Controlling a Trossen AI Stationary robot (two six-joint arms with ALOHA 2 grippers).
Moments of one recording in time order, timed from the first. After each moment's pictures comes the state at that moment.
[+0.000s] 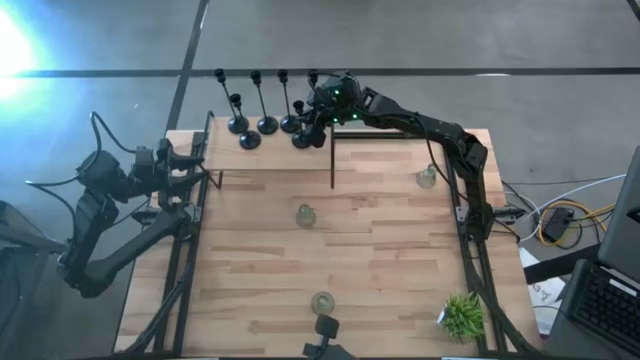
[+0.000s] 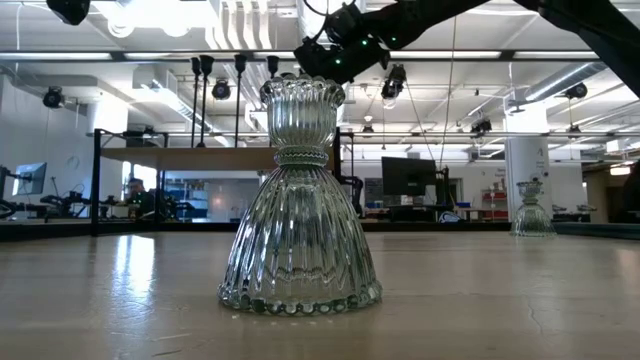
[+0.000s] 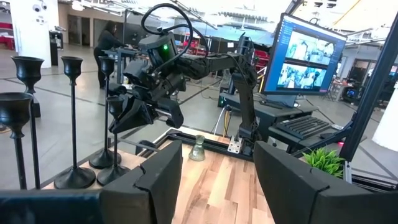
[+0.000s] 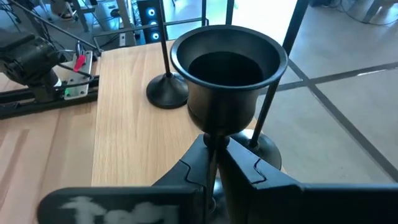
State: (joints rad) left arm 0.86 0.26 0.81 -0.55 0.58 -0.16; right arm -0.52 2.04 1.91 -0.34 -0.27 -0.08
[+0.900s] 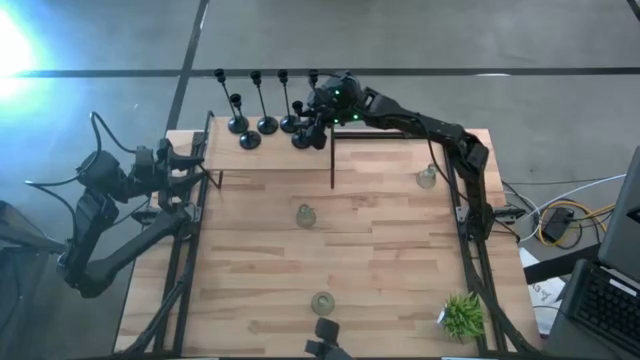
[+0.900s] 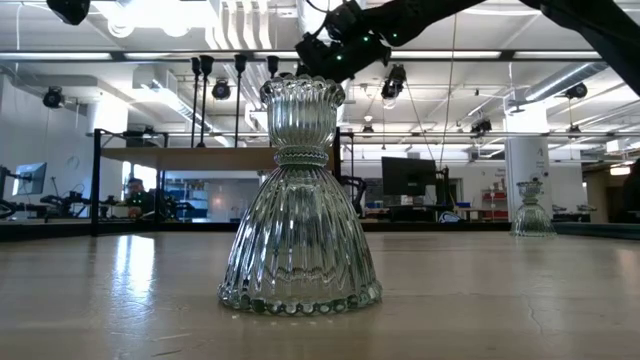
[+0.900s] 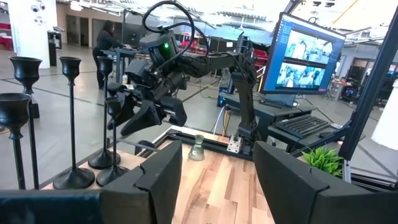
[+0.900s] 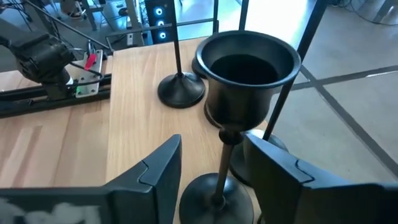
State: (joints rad) left arm 0.86 0.26 0.81 -0.55 0.58 -0.15; right arm -0.51 2.03 1.91 -0.35 -0.29 -0.08
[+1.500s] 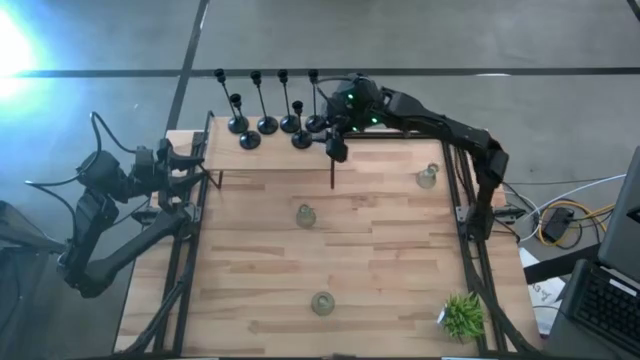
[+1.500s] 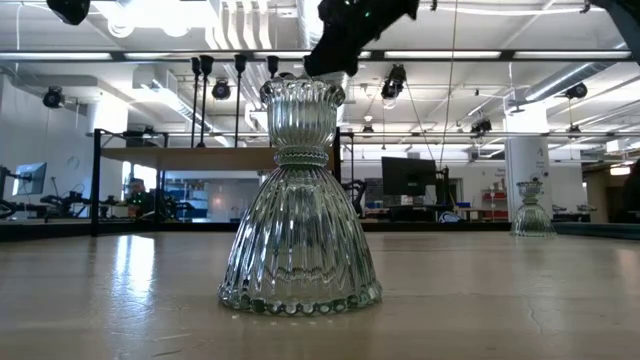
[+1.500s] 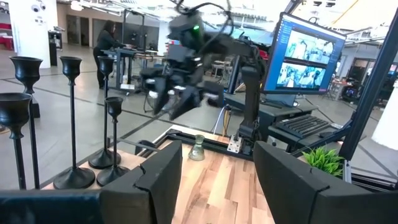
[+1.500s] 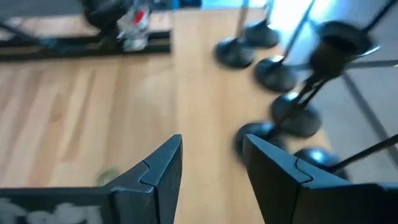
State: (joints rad) left arm 0.86 0.26 0.81 -0.55 0.58 -0.15; right arm -0.44 1.86 1.91 -0.69 -0.29 -0.19
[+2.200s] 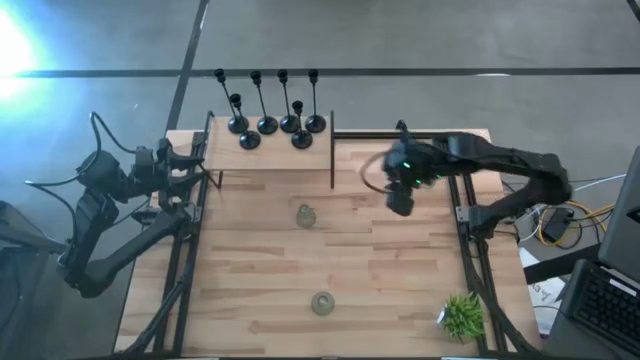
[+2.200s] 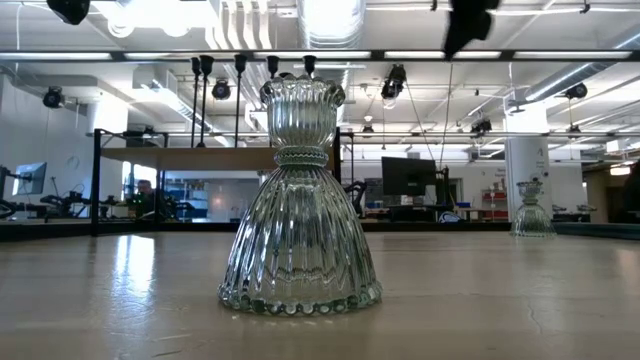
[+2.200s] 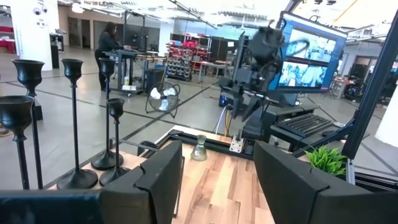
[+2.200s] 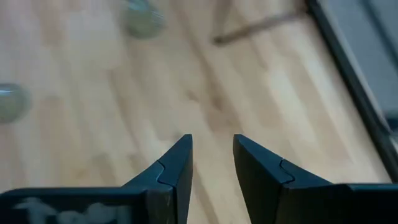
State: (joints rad) left arm 0.86 0.26 0.81 -0.55 0.58 -0.14; right arm -0.11 1.36 1.51 -1.24 0.12 0.24
